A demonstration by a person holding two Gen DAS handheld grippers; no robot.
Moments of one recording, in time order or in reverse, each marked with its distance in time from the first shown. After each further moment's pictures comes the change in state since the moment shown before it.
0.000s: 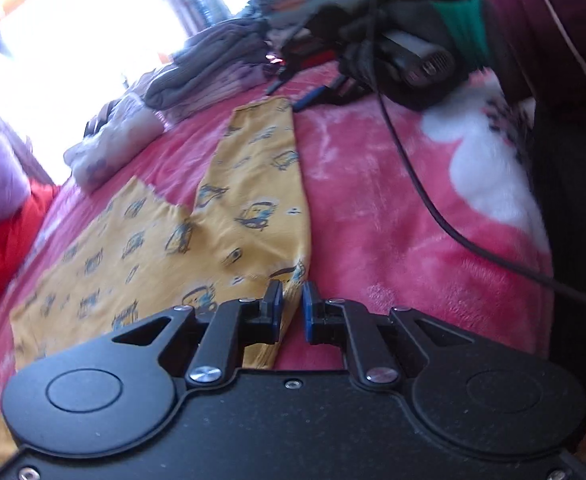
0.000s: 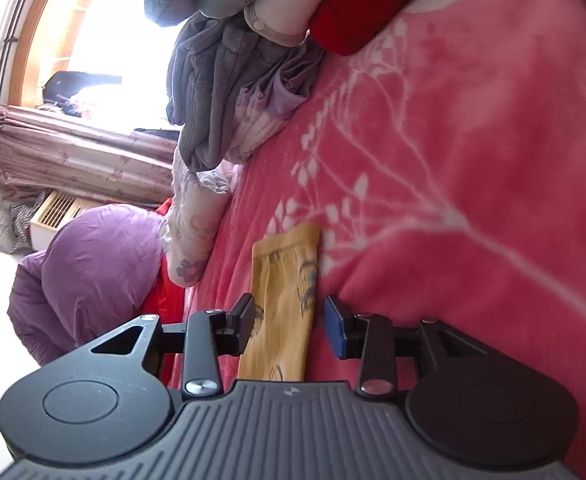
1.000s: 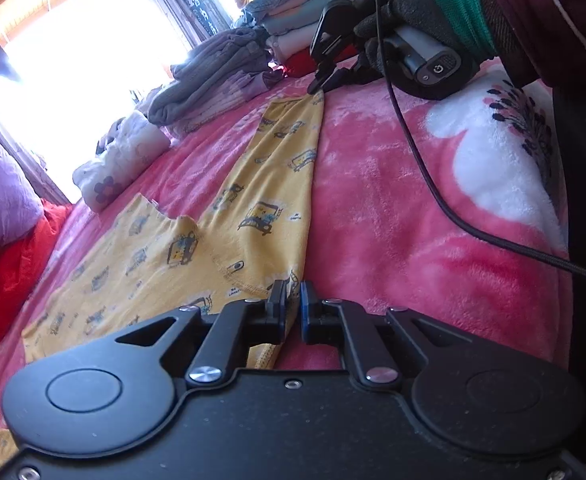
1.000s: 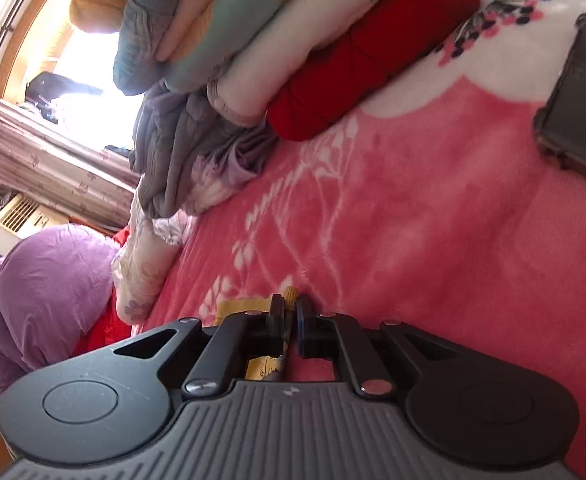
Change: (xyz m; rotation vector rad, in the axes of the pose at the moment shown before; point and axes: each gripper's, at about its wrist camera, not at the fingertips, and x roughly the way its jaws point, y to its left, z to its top) left arm 0.005 -0.013 0.001 0.041 -0.033 0.081; right arm -0.030 -0.008 0.021 -0.138 -0.154 -0.163
